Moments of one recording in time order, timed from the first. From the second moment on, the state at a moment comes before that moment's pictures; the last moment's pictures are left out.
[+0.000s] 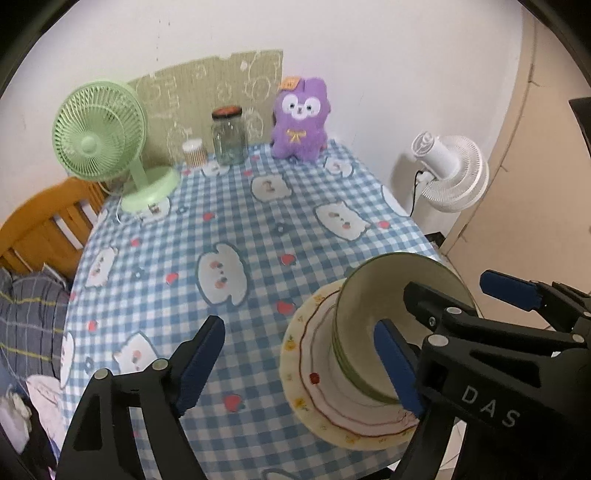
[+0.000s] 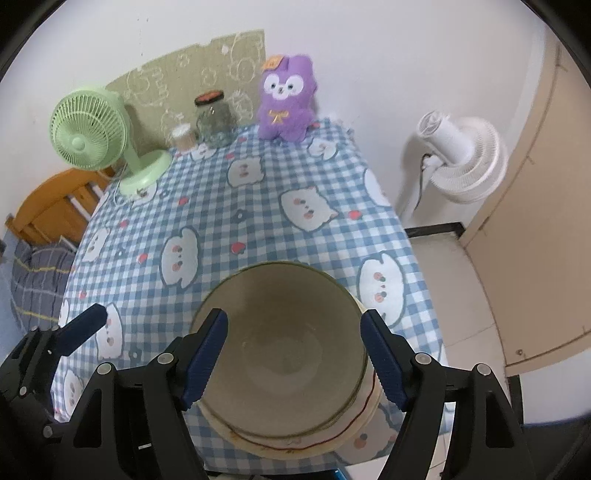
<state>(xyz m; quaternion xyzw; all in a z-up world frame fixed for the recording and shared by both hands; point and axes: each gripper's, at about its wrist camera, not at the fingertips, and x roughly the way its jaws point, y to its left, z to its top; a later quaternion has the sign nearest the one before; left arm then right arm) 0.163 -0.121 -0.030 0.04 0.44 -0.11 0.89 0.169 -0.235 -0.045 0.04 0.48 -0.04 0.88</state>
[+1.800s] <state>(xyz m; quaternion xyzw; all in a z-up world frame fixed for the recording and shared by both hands) -0.023 -0.031 -0.037 0.00 0.27 -0.02 0.96 -0.025 -0.178 -0.044 0.01 0.26 -0.01 0.96</state>
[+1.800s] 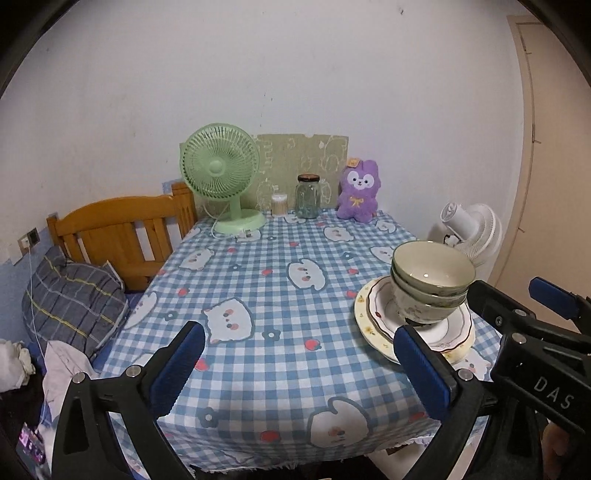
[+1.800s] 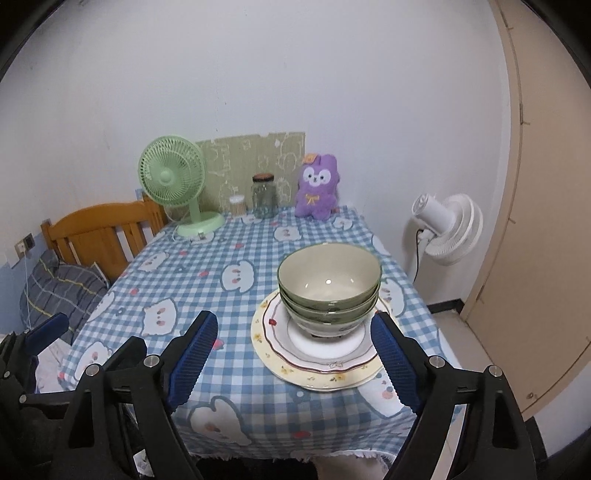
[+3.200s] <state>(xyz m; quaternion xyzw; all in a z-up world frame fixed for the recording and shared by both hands) -0.023 -0.008 -0.013 -0.01 0.23 0.00 0.97 -0.029 -0.173 -0.030 0.00 0.23 -0.02 0.97</state>
